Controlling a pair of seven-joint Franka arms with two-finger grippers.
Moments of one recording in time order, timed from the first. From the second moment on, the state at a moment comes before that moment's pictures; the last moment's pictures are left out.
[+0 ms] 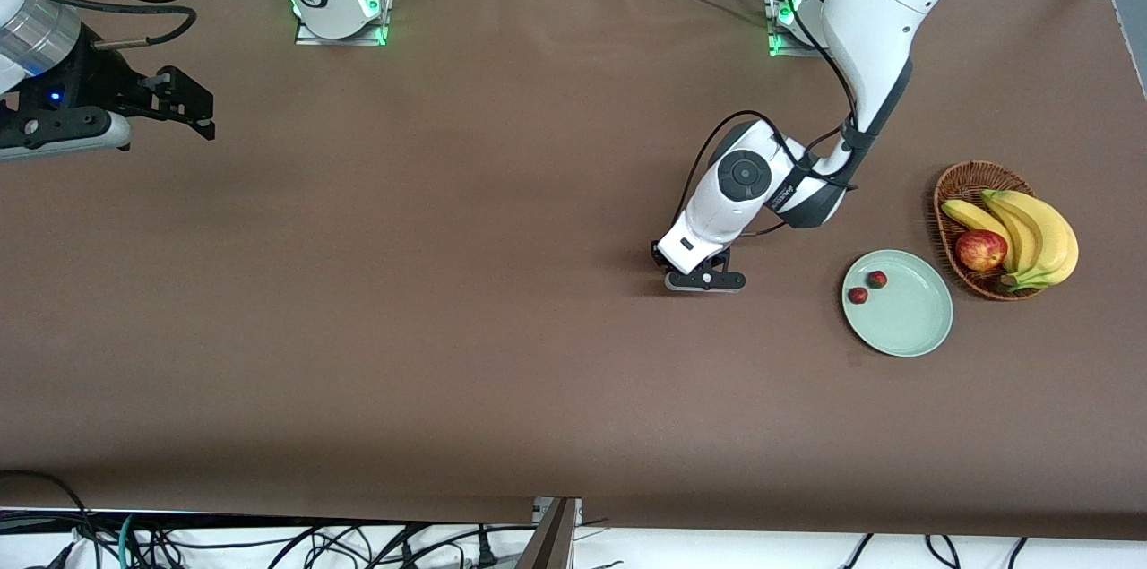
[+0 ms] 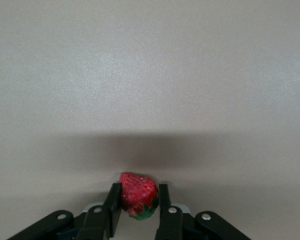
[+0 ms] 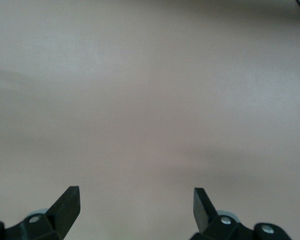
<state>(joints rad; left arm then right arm) -0.20 0.65 -0.32 -1.88 0.24 2.59 -0.65 0.22 0.05 -0.08 -1.50 -0.02 1.55 -0.03</state>
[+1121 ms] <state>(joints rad) 0.08 0.45 -0.08 -1.90 -0.07 2.36 0.35 0.22 0.05 -0.08 -1.50 -0.02 1.56 -0.02</state>
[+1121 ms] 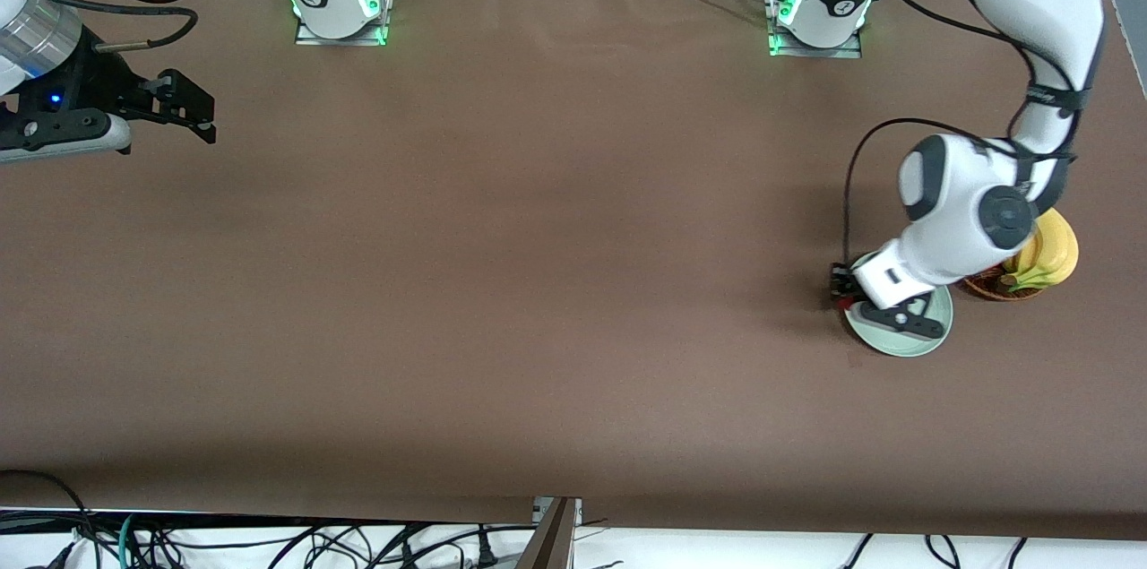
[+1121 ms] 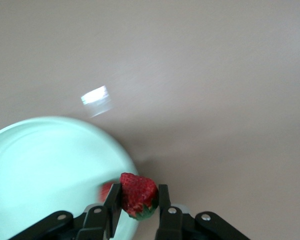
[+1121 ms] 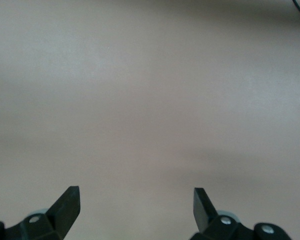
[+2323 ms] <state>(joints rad) 0.10 0.46 0.05 -1.90 -0.10 2.37 0.51 0.22 0.05 -0.08 -1.50 -0.02 1.56 -0.02</state>
